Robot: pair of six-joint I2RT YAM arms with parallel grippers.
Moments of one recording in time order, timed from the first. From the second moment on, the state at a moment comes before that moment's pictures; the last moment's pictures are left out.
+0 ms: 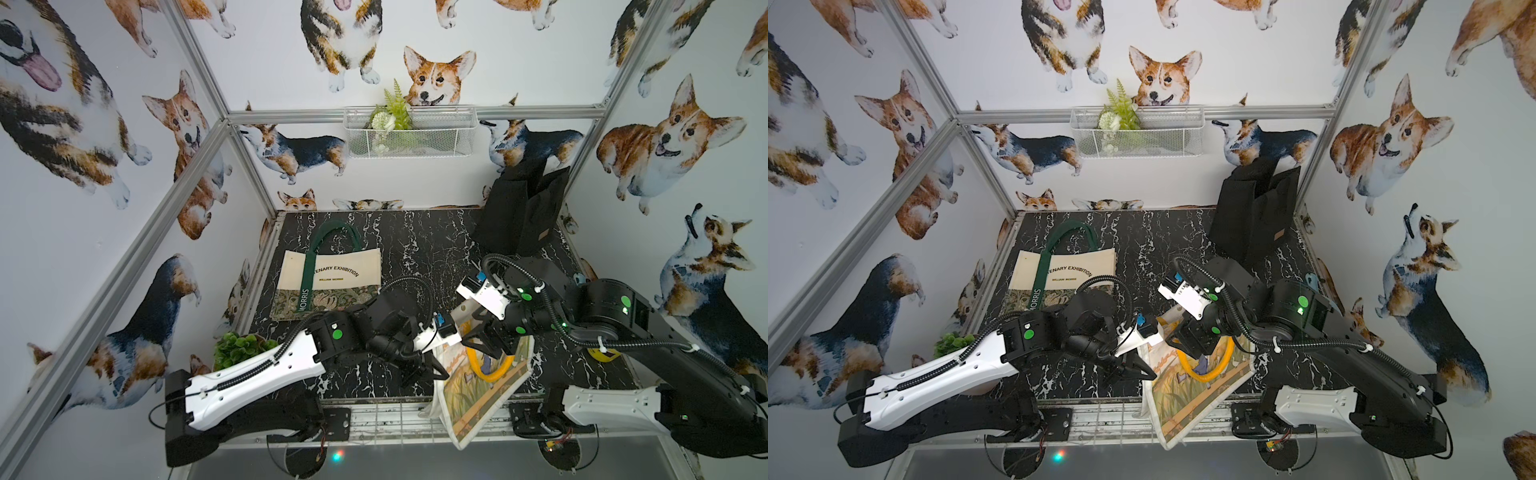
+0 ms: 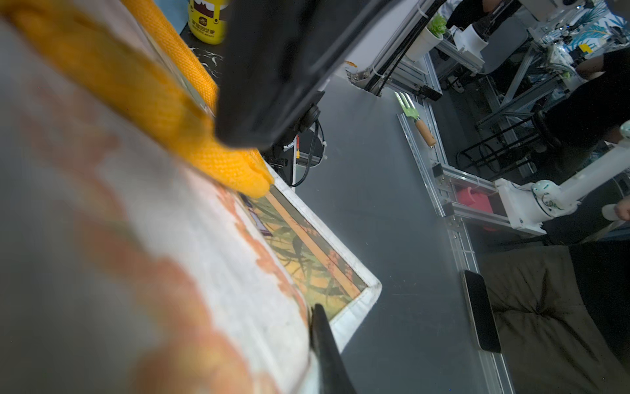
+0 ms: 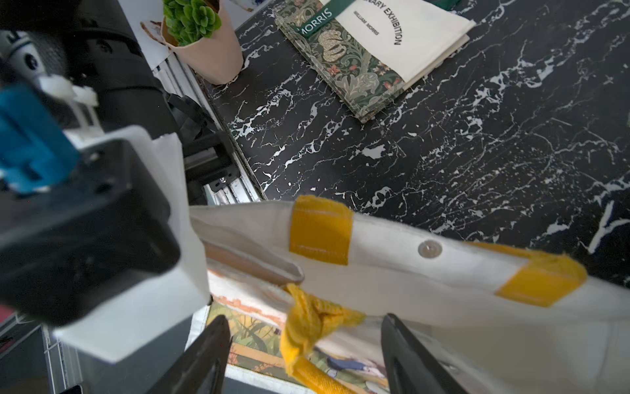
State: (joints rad) left arm -1.15 1.09 1.08 -0.71 0.64 -0.04; right arm 1.08 1.11 1.52 -1.25 -0.18 0.14
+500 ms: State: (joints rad) left arm -1.15 1.14 1.25 -1.05 0.58 0.31; right arm 1.11 1.05 1.45 -1.17 -0.41 -0.12
